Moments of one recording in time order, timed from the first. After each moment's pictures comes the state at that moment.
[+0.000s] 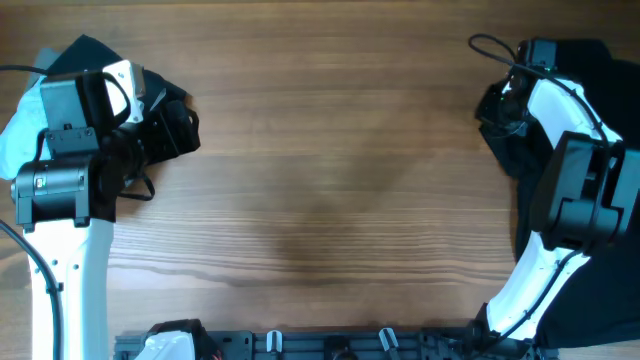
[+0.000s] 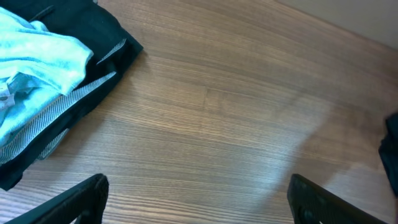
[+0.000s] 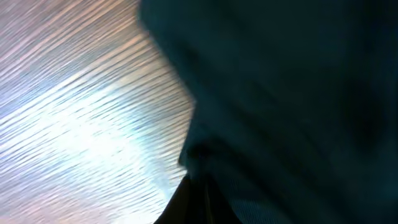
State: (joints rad) left arm 0.09 1.22 1.37 -1.02 0.18 -0.23; right arm -0.19 2.14 1.52 -0.70 -0.08 0.33
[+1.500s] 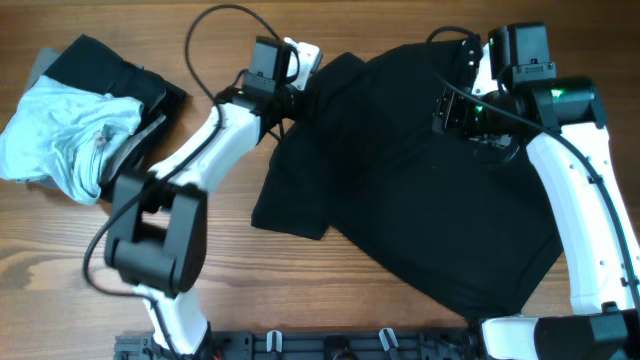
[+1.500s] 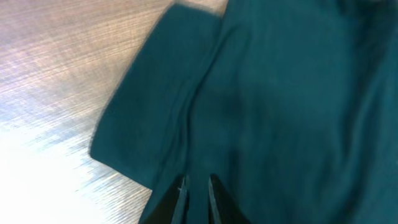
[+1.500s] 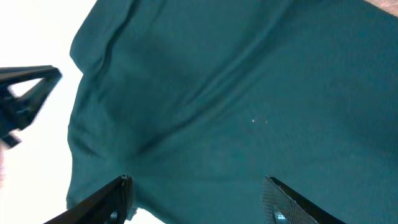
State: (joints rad) left arm -0.36 1.98 1.38 -0.28 0.26 -0.04; right arm 0.12 1.53 1.54 -1.16 -0.13 0.36
